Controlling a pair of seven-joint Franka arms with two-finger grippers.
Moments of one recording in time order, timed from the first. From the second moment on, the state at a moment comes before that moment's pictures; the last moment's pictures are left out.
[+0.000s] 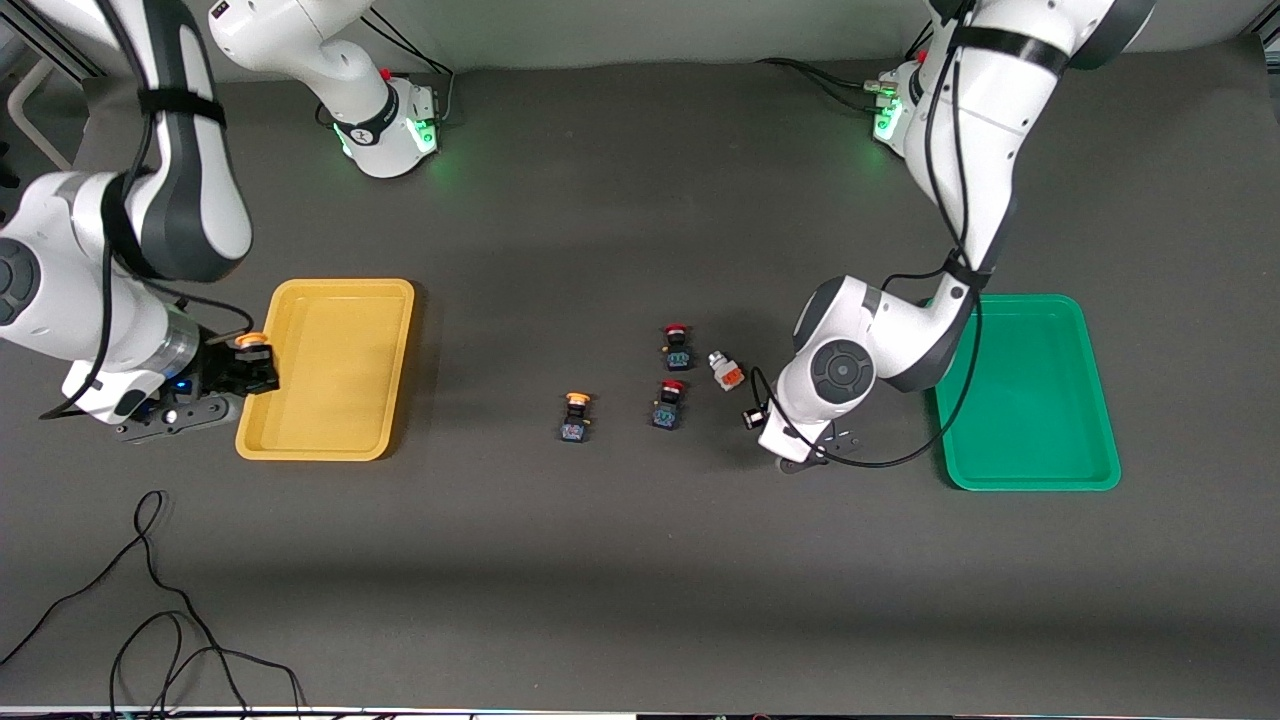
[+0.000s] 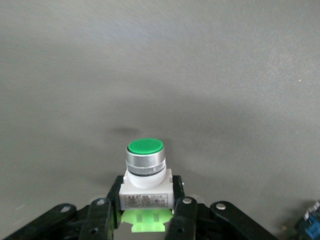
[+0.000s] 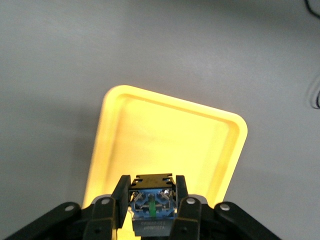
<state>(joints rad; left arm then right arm) -0.35 0.64 -0.14 -1.69 -0.03 2.22 -0.79 0.68 0.20 -0.75 -2.01 0.12 2.12 -0.34</state>
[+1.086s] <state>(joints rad) 0.08 0.35 -0.09 -1.62 0.09 1.71 0.03 0.61 0.49 -0.76 -2.14 0.55 2.36 -0.70</state>
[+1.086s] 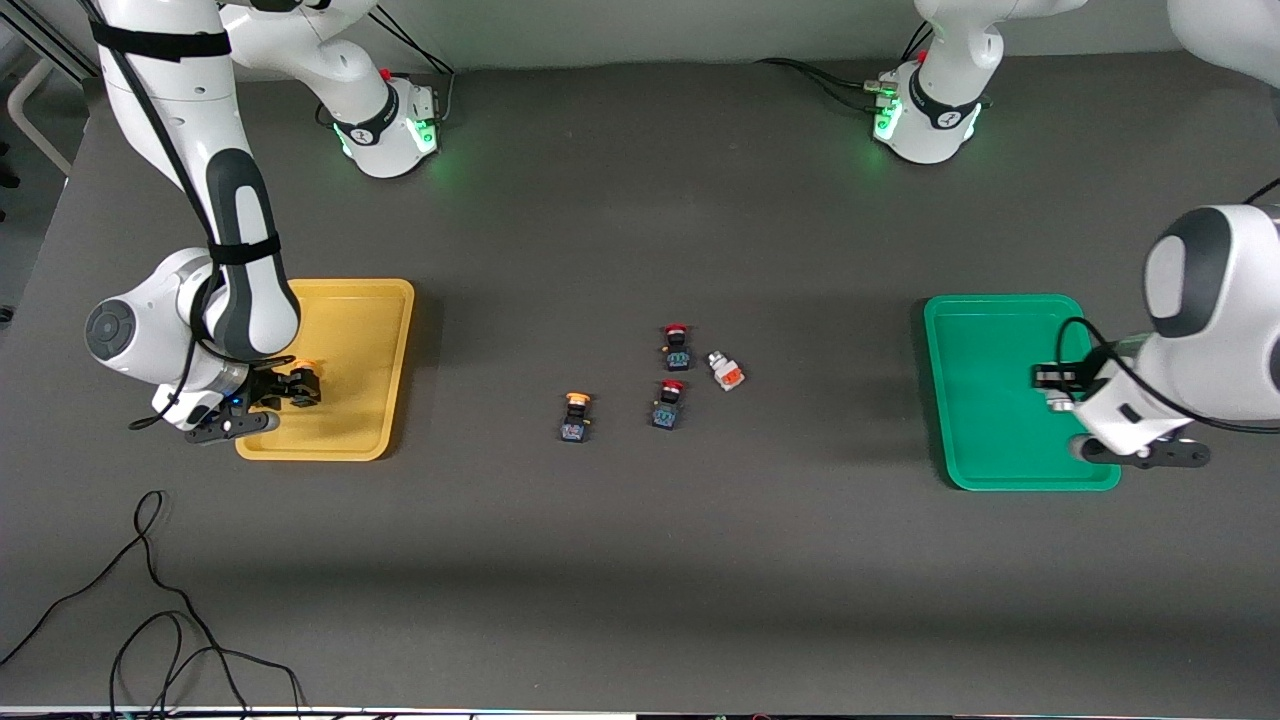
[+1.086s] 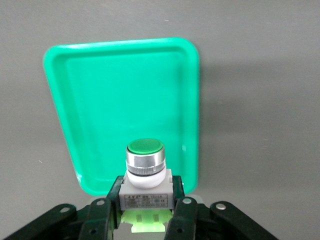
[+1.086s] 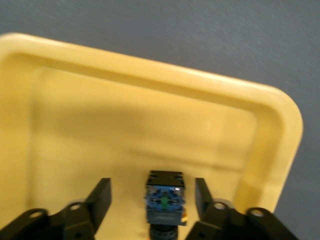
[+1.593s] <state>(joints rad) 0.23 0.36 -0.09 -1.82 0.11 1.98 0.22 0.69 0.45 -0.81 -1.77 0.40 1.89 -0.44</state>
